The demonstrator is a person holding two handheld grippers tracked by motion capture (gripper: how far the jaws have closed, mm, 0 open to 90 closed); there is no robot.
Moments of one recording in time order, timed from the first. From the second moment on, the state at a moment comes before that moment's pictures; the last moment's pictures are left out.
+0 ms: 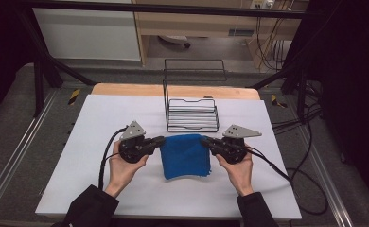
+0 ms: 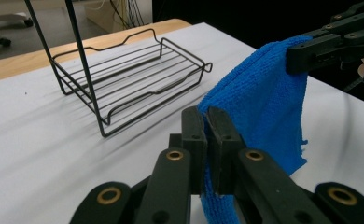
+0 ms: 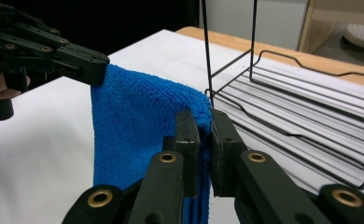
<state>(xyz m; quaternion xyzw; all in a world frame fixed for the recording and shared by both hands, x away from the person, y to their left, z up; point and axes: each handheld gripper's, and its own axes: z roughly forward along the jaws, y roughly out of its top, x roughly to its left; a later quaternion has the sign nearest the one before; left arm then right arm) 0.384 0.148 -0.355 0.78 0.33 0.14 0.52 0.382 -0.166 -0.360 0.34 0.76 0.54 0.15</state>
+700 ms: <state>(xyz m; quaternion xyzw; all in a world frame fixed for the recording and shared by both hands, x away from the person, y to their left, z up) 0.383 0.141 -0.328 0.75 0.31 0.17 0.56 0.372 -0.172 -0.332 0.33 0.73 0.56 0.20</state>
